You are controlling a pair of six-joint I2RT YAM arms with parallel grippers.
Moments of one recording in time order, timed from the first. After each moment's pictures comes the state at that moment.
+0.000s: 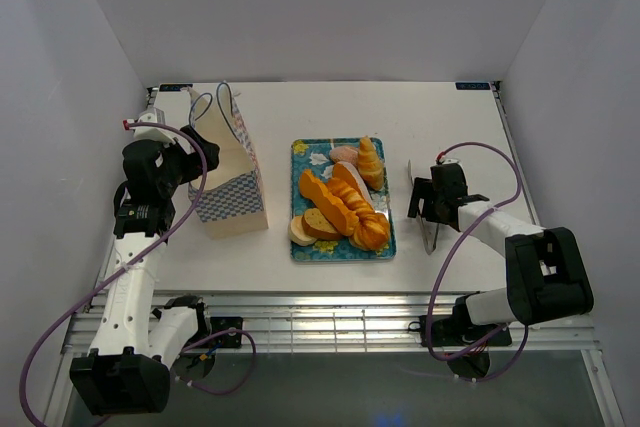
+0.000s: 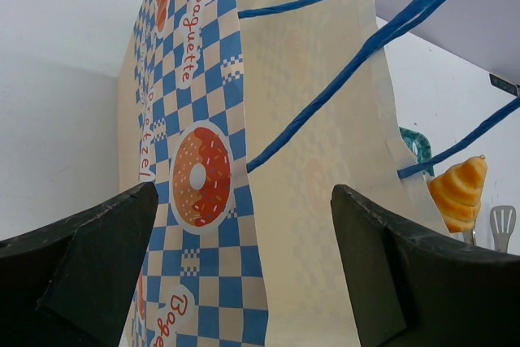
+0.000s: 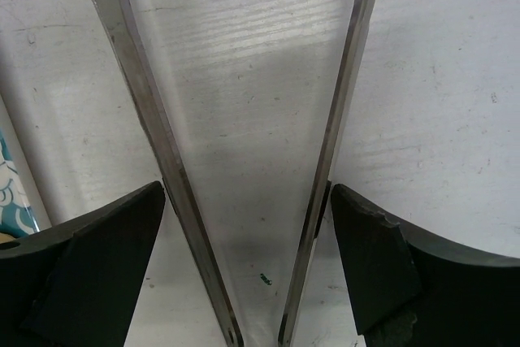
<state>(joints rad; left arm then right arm) 0.04 0.92 0.89 -0.29 0.12 -0.40 0.23 1.38 0.61 -0.17 0.15 0.31</state>
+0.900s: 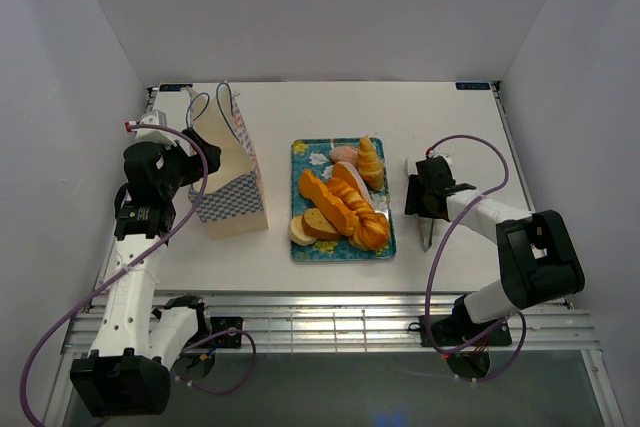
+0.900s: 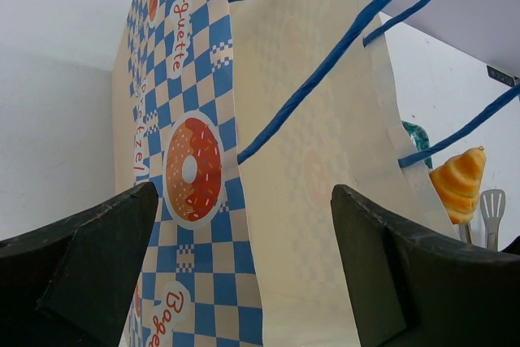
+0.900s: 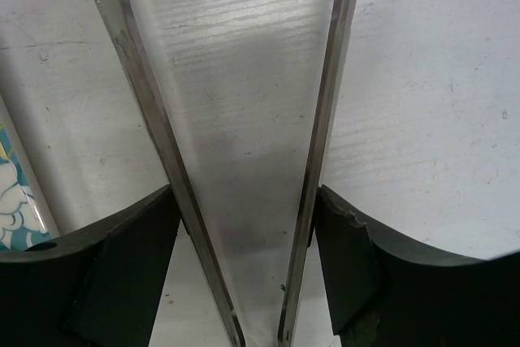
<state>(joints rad) 0.04 0.91 0.87 -0.29 0.14 -0.40 0.31 1.48 0.71 -0.24 0.26 0.34</state>
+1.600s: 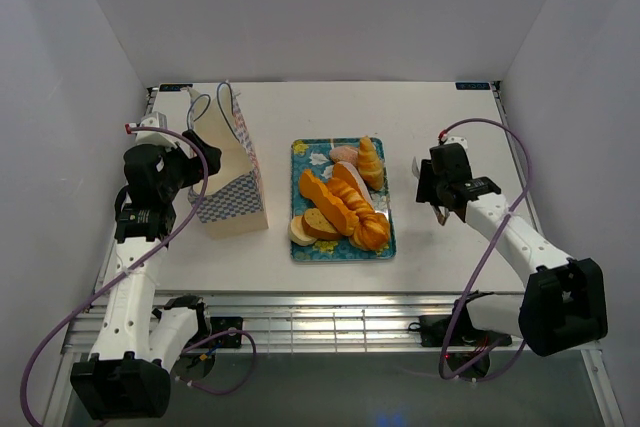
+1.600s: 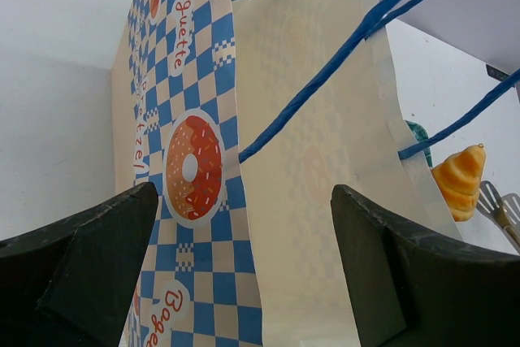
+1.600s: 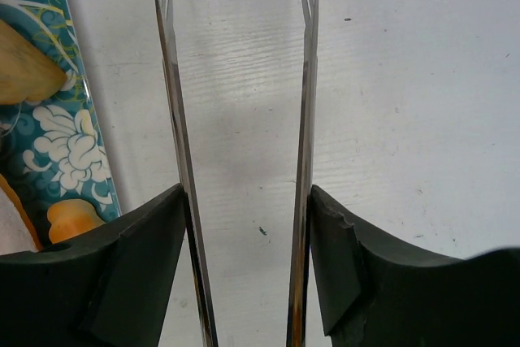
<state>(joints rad) 0.04 0.89 0.86 -0.29 0.14 -0.39 0.31 1.24 0.83 -0.47 0.29 0.30</state>
